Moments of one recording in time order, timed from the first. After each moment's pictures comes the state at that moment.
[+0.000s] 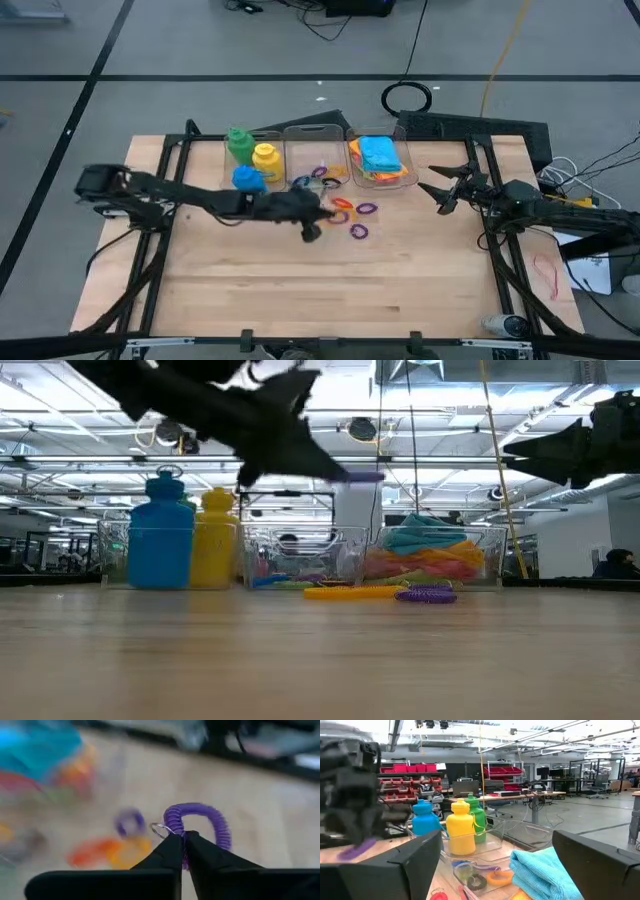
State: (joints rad) left arm -0.06 1.61 0.94 0.17 -0.19 -0.32; right arm -0.23 0.19 0.04 0.37 0.21 0.01
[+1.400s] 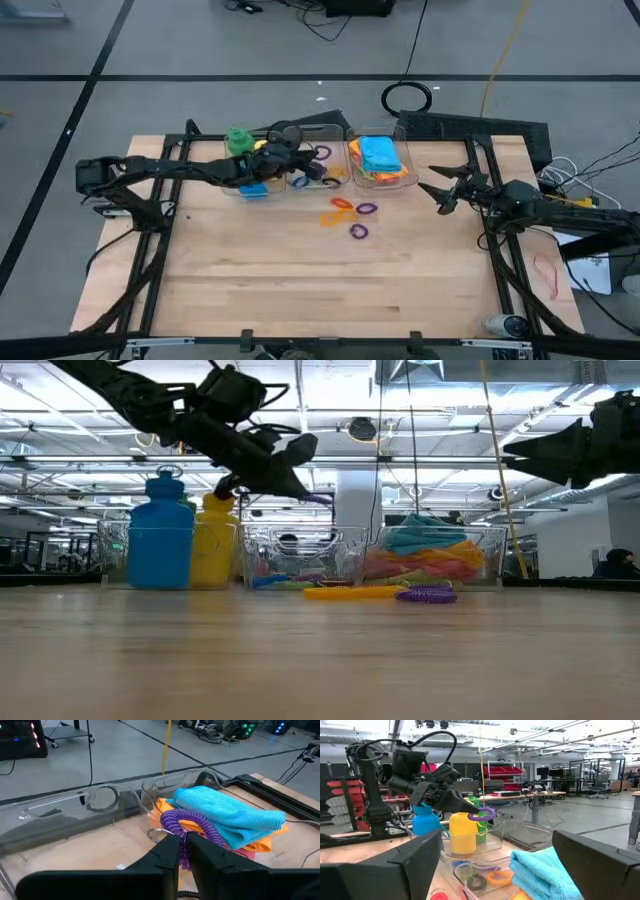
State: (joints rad) left arm 0.29 1.58 0.95 0.25 -0.40 -0.45; right arm -0.23 0.19 0.04 0.37 0.21 0.01
